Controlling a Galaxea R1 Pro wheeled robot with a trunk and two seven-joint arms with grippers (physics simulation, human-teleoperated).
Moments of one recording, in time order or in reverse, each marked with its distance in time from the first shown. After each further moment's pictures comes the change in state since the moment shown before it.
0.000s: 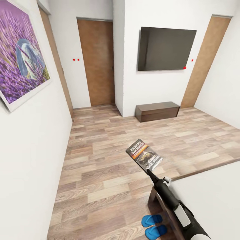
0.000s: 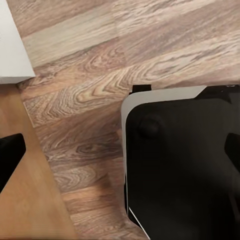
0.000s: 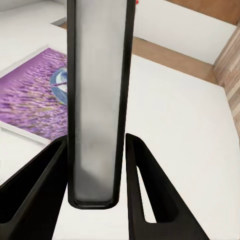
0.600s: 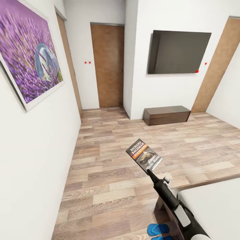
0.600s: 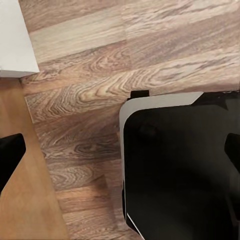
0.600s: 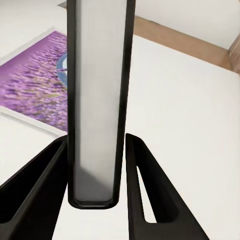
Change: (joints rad) left arm 0.000 -0.004 0.000 0.000 -0.001 0.002 -0.002; right arm 0.000 0.000 -0.002 0.002 -0.001 -0.001 0.002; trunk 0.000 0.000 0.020
